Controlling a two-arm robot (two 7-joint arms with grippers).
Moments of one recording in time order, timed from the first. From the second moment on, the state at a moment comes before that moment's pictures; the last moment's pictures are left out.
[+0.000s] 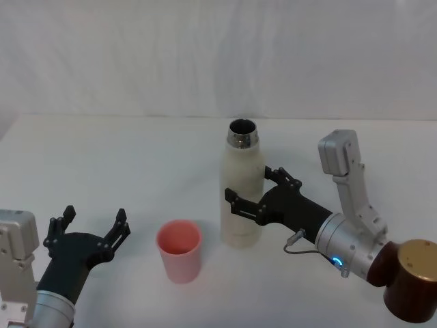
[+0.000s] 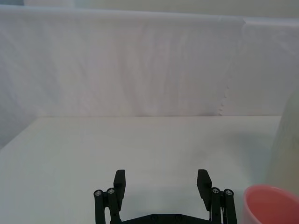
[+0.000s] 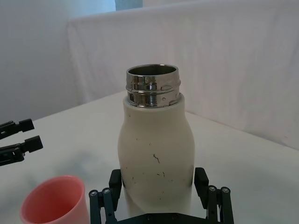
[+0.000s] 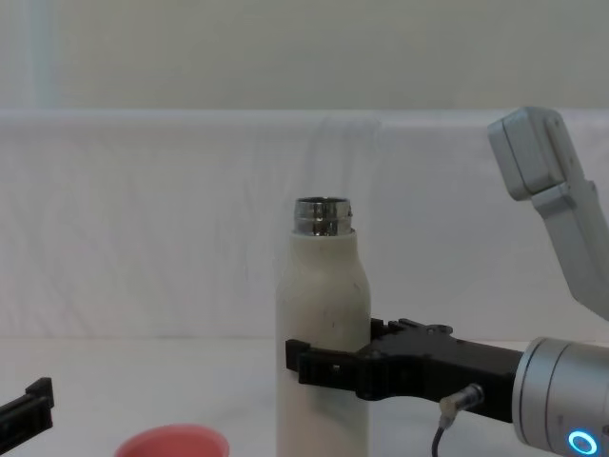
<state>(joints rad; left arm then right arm) 0.27 0.24 0.04 -1.85 -0.25 -0.02 -0.02 0.29 0.25 -0.48 -1.49 0.35 0.11 0.38</state>
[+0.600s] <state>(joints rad) 0.27 0.24 0.04 -1.85 -0.25 -0.02 -0.02 0.32 0.23 -0.49 -1.45 0.34 0.10 0.38</state>
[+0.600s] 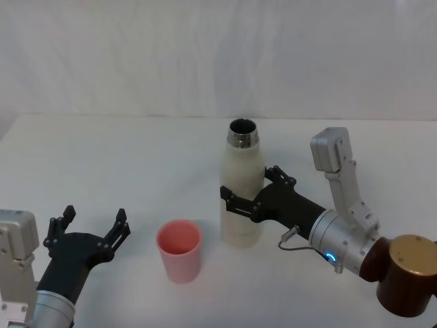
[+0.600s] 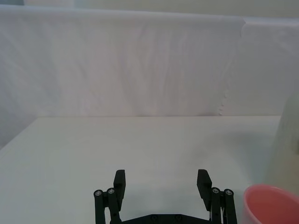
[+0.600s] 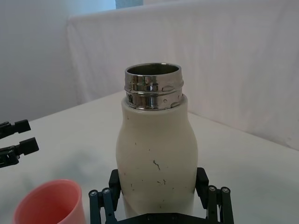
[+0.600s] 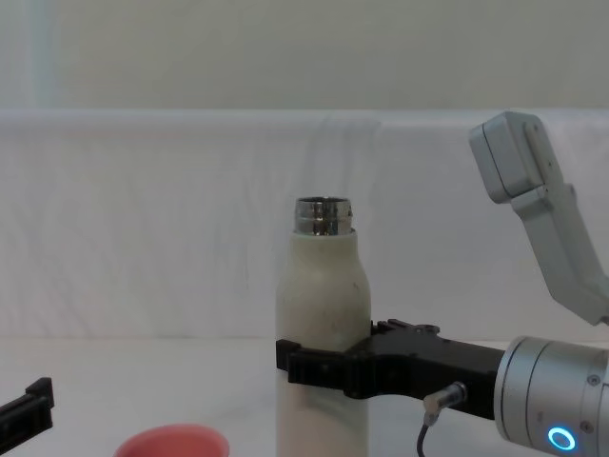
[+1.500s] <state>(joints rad) 0.27 0.24 0.04 -1.85 -0.25 -0.02 -0.02 0.33 0.21 -0.49 -1.43 0.34 0.09 0.38</state>
